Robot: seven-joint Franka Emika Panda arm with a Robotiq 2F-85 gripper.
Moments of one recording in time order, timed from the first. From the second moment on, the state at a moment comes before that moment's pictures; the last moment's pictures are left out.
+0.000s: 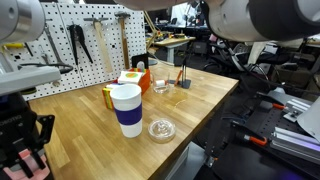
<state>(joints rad) 0.87 1.40 0.14 -0.37 0.12 1.54 0.49</state>
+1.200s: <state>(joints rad) 0.88 1.39 0.04 -0.37 0.03 1.48 1.03</state>
